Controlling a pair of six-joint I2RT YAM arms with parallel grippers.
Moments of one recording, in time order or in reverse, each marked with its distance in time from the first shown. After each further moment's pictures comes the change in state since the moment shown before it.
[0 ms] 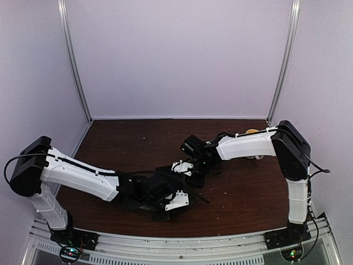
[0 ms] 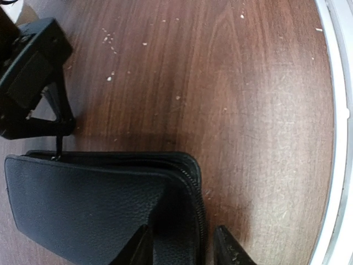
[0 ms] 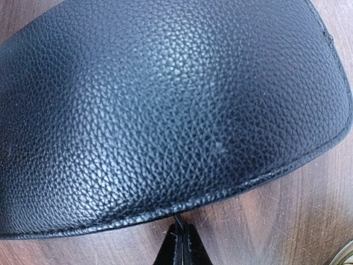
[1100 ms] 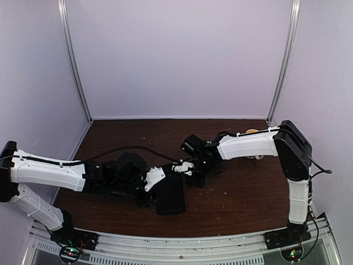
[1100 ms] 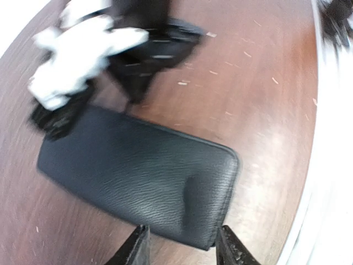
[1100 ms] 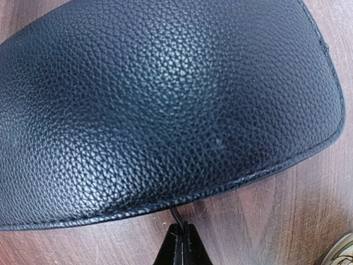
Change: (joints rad) left arm 0.170 -0.319 -0.154 0.014 0.128 -0.251; right arm 0.000 -0.017 0.000 -0.018 0.020 -0.005
